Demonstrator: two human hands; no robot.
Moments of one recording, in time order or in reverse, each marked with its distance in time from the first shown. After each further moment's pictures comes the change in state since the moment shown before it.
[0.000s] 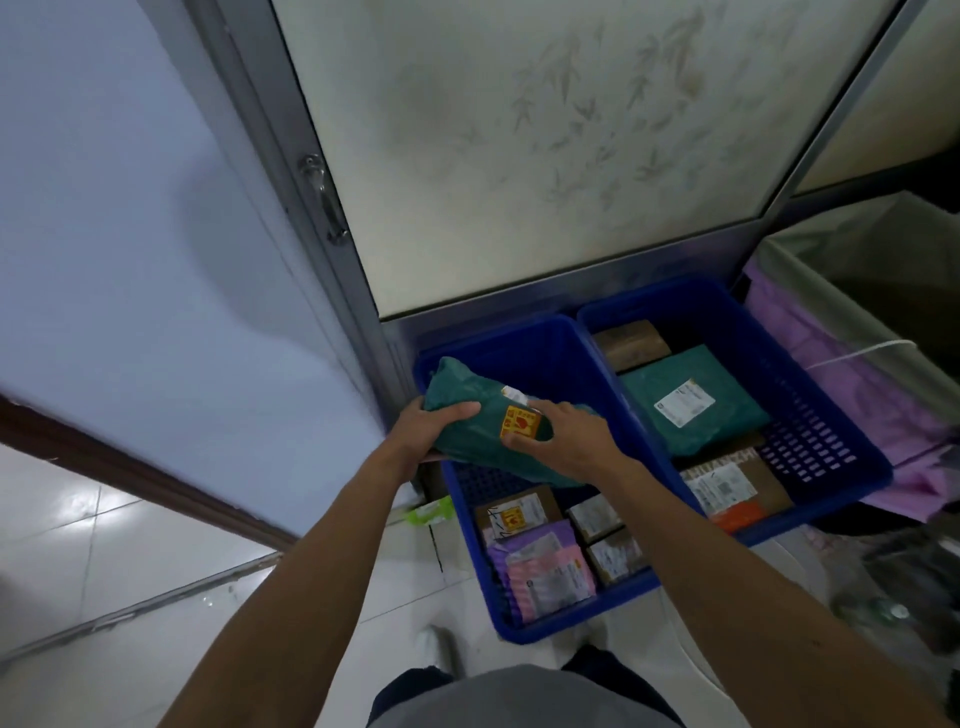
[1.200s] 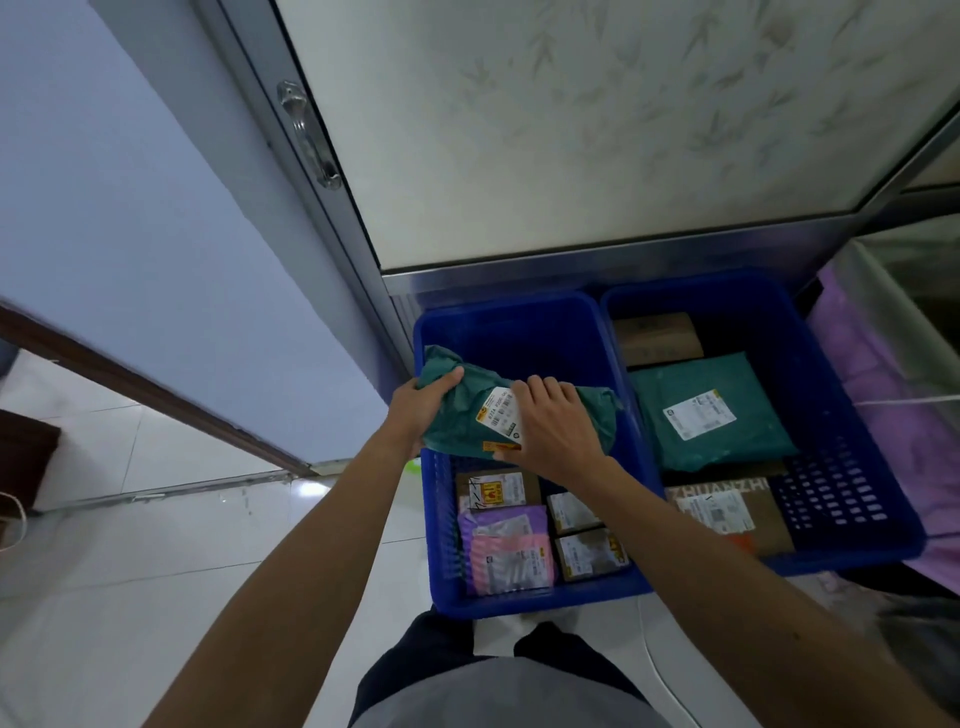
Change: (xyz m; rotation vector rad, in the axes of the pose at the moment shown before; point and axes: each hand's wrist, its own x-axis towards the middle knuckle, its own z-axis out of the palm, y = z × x) left_hand 0.031 -0.006 0.080 -0.237 0.462 -0.130; right_hand 0.039 0.063 0.001 -0.370 0.326 -0.562
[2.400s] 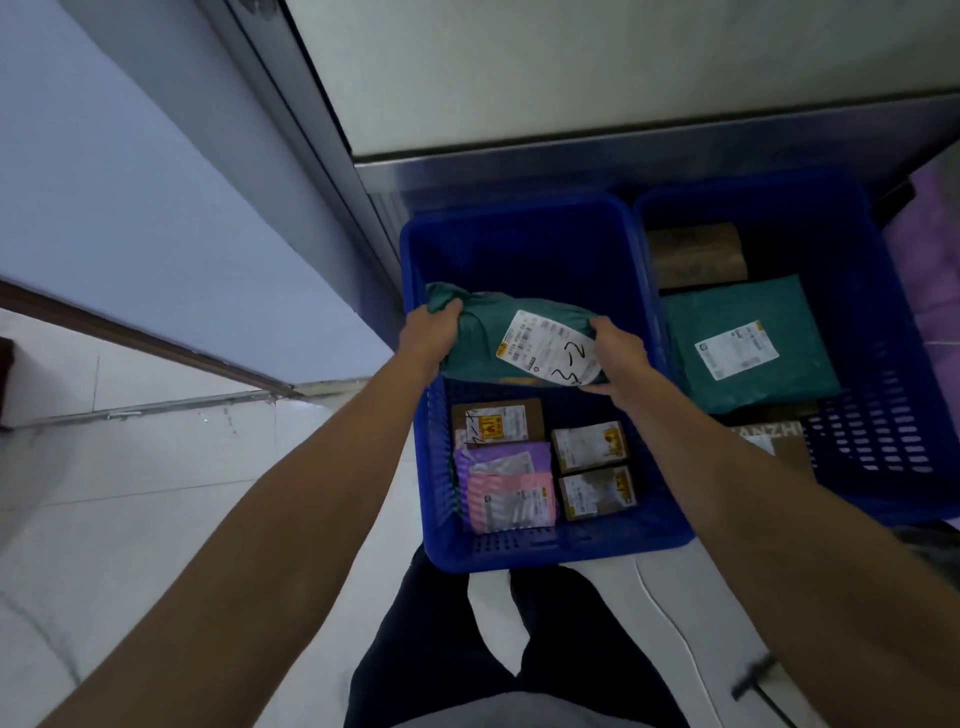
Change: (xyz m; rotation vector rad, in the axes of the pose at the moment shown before) left_hand 0.128 -0.049 0.017 0.278 0.086 -0.062; right_hand 0.037 0.067 0.074 1.314 -0.293 1.392
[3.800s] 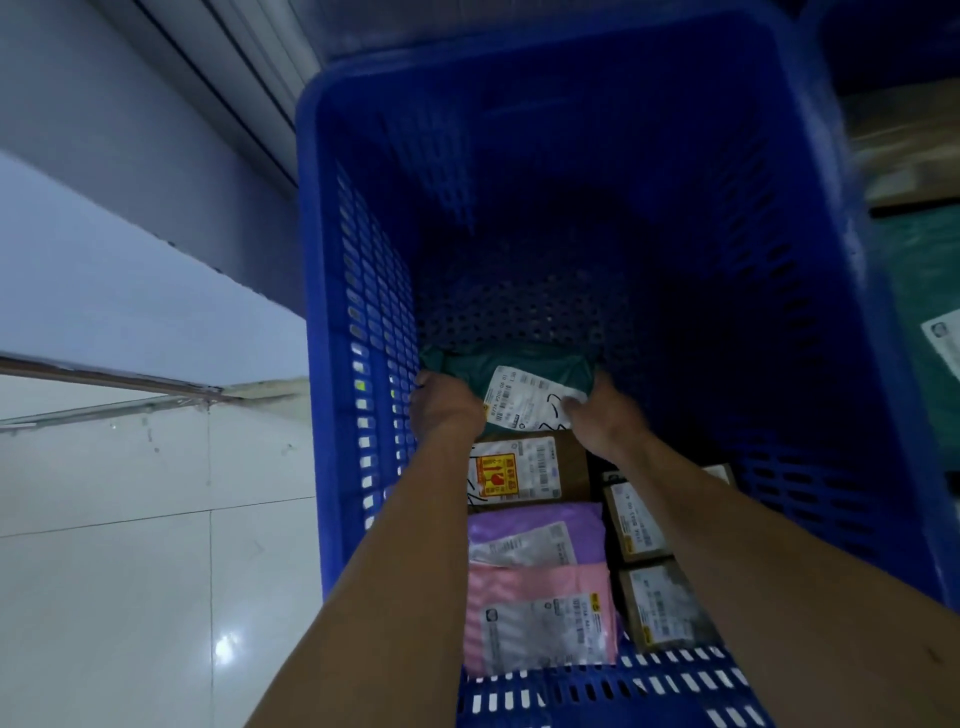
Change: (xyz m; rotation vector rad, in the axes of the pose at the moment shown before) left_hand 0.210 -0.192 0.114 0.709 0.122 -0.226; right_hand 0.285 0.173 0.089 -0.794 -0.061 -0.185
